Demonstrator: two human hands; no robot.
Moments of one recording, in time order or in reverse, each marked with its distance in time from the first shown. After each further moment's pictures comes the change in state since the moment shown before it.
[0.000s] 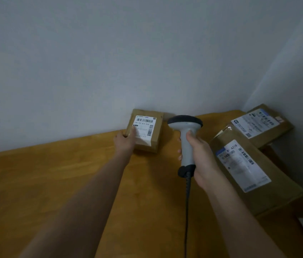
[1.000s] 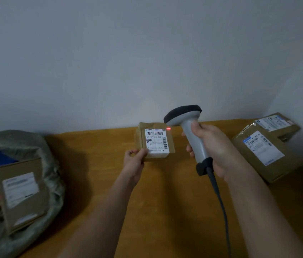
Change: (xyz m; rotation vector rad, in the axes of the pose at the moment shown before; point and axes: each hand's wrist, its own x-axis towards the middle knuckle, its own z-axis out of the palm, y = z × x) left_hand -0.178 -0.080 -0.238 -0.668 -0.142 -0.074; right_hand -0.279 0.002 0.118 -0.458 -0.232 -0.200
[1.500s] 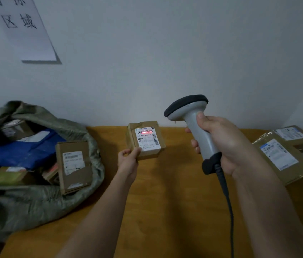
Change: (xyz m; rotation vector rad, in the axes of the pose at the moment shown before) left_hand -0.086 0.042 -0.120 -0.095 0.183 0.106; right_hand -0.126 -0.049 0.079 0.005 -0.077 -0.115
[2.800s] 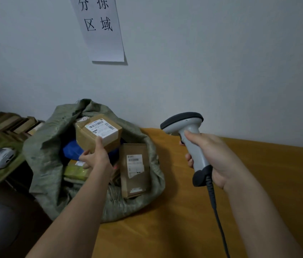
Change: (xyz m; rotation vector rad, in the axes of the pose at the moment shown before) left_hand 0.064 0.157 -0.225 -0.126 0.812 0.169; right_hand 0.037 0.009 0.214 0.155 -0.255 0.160
